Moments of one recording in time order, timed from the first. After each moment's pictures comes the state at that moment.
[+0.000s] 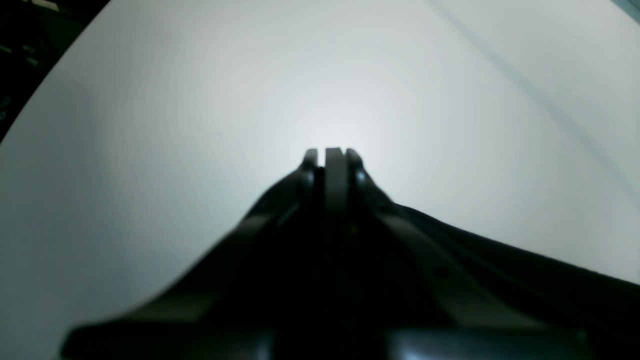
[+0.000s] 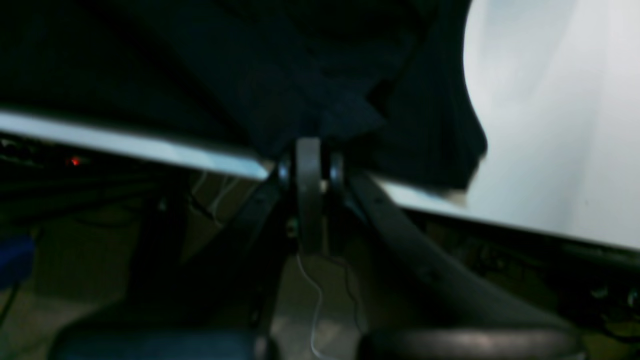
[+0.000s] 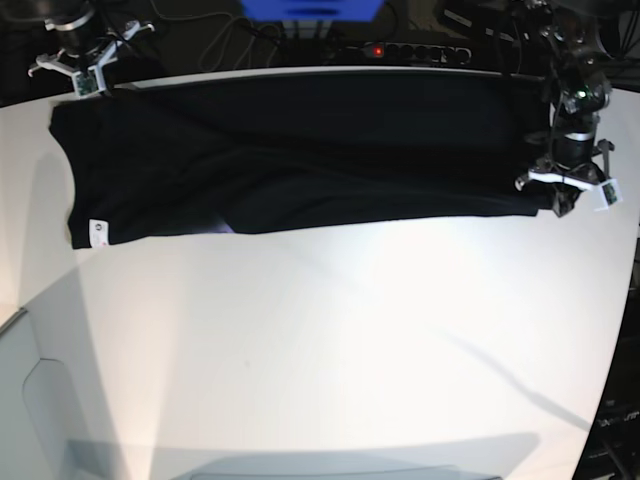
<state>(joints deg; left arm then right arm) 23.0 -13.8 -31.8 107.9 -29.6 -3.6 33.2 -49.7 -1.5 36.6 117.9 -4.6 39.5 -19.9</state>
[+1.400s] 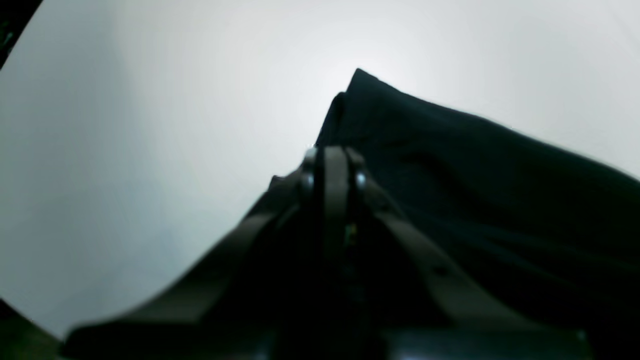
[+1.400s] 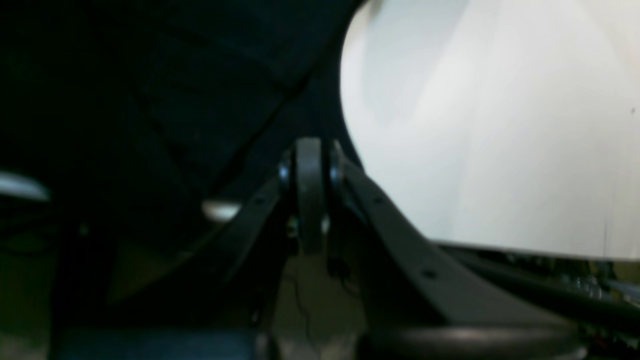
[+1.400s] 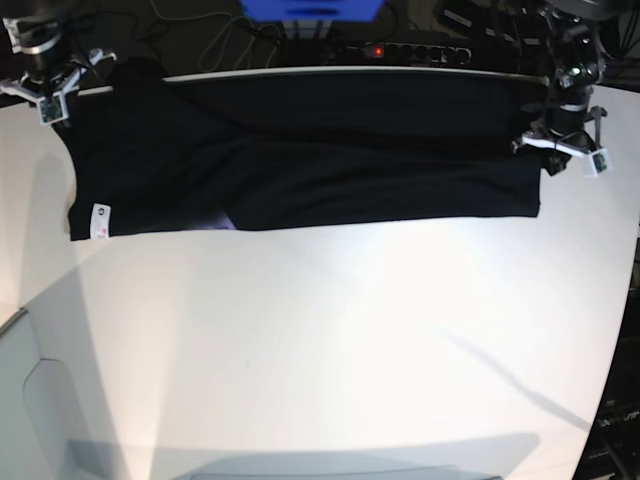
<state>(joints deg) 30.8 -13.9 -31.8 105.1 -29.4 -3.7 33.1 -42.0 2.9 43.0 117.9 -4.5 39.5 -20.4</state>
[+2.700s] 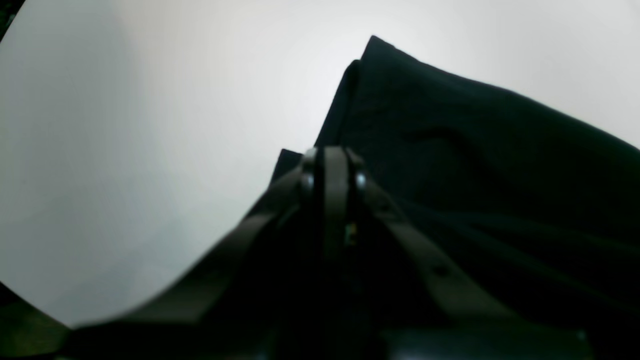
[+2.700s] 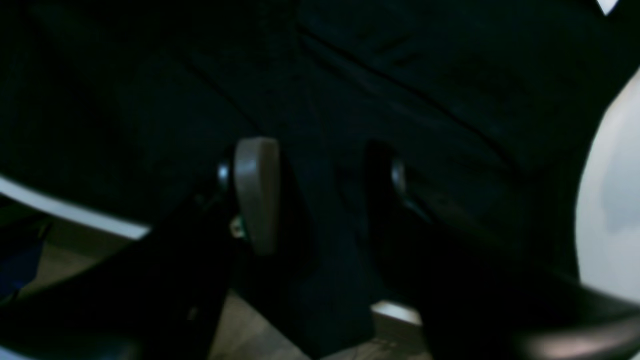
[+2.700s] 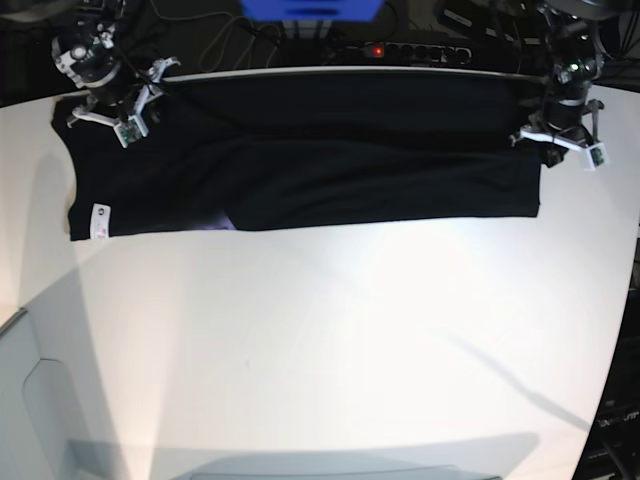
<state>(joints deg) 30.9 -13.7 -31.7 103.9 -29.4 -3.7 33.2 -35.3 5.6 21.9 109.2 -4.8 39.5 -33.4</state>
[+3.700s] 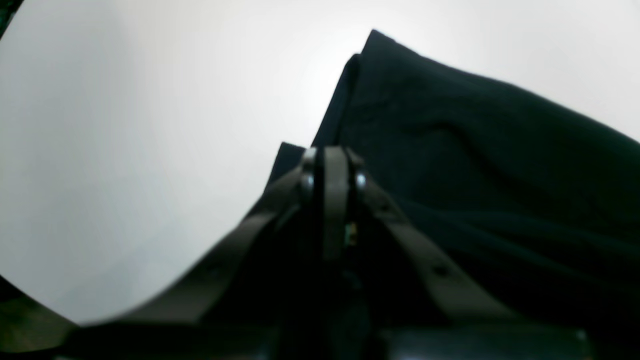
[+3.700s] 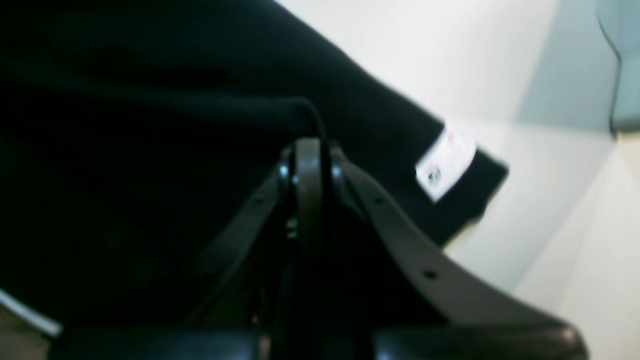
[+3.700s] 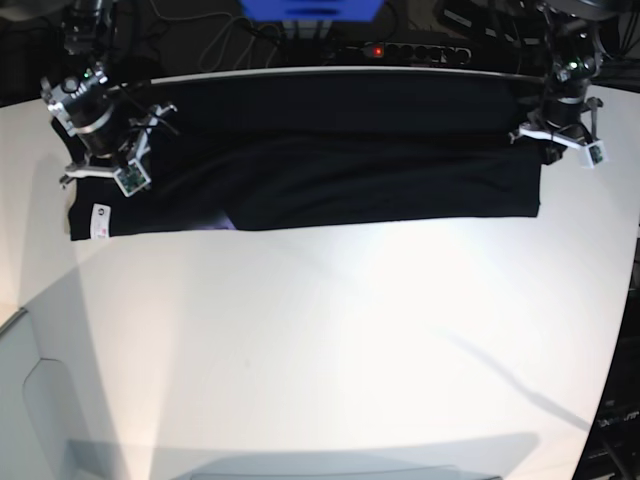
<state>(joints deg) 31.4 -13.5 -31.7 103.9 -29.4 -3.7 33.3 -26.3 11.0 16.9 116.3 -4.7 39.5 -34.1</state>
